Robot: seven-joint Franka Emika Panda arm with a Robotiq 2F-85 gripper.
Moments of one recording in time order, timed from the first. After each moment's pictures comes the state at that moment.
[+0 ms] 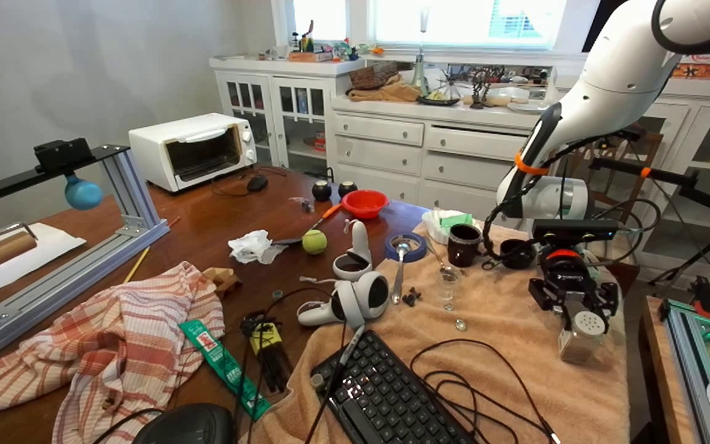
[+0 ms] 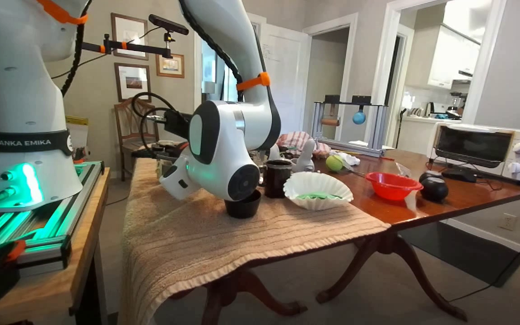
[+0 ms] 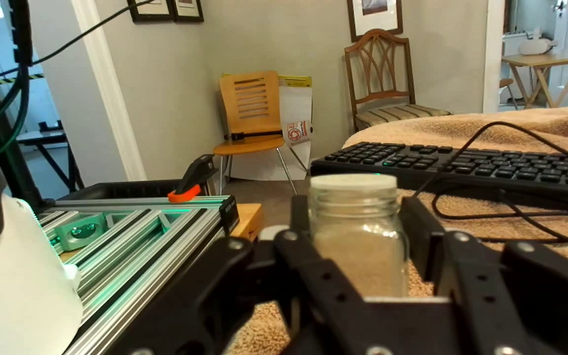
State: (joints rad) arm -0.26 0.64 -0.33 -2.33 0.78 1.33 0.14
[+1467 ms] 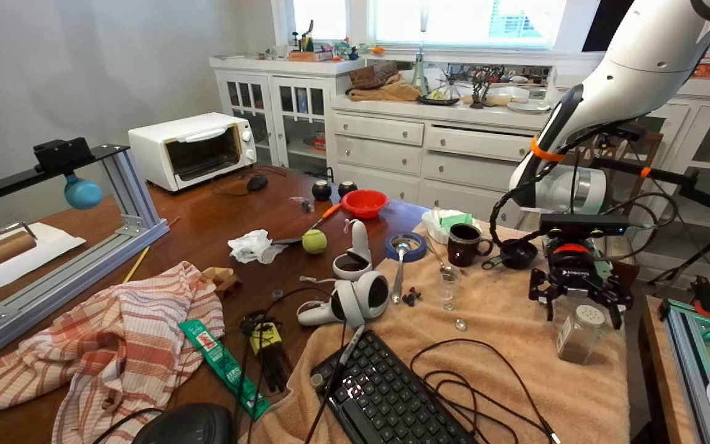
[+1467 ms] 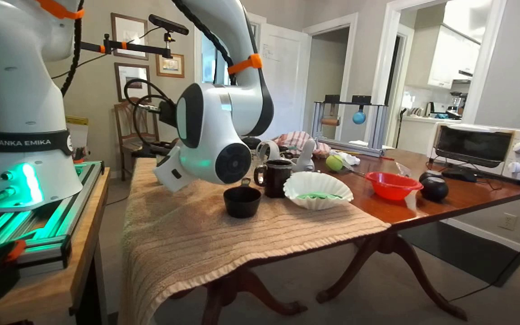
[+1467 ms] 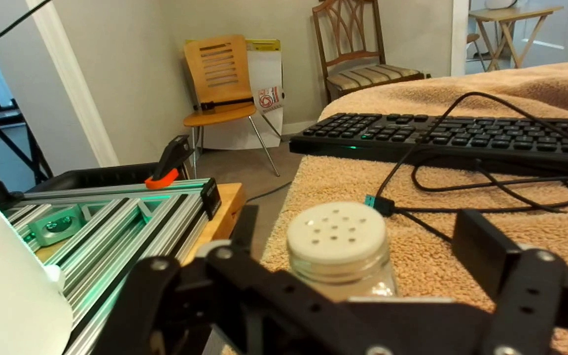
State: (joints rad) arm -0.25 0.53 -0.35 -2.44 0.81 1.44 0.20
